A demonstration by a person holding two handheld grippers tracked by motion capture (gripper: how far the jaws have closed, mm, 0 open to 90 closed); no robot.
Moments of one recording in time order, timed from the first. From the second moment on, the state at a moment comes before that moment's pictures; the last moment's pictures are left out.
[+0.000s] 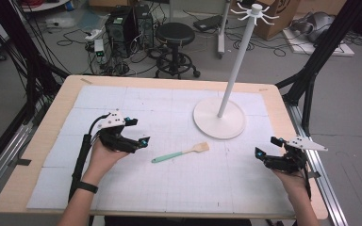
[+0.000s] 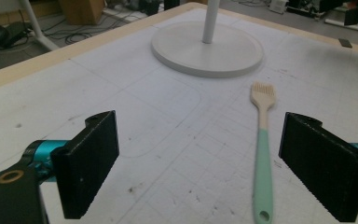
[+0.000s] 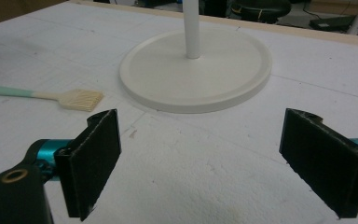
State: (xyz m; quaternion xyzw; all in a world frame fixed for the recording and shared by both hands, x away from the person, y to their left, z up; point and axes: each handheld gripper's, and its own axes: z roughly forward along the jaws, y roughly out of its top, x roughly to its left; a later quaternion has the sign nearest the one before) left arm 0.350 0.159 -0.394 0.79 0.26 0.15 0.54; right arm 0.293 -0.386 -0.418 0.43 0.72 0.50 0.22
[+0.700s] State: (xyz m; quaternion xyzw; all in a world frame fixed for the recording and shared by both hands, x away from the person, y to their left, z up) left arm 0.360 0.097 -0.411 0.82 0.23 0.10 0.51; right arm 0.294 -0.386 -0.418 0.42 0.72 0.50 0.22
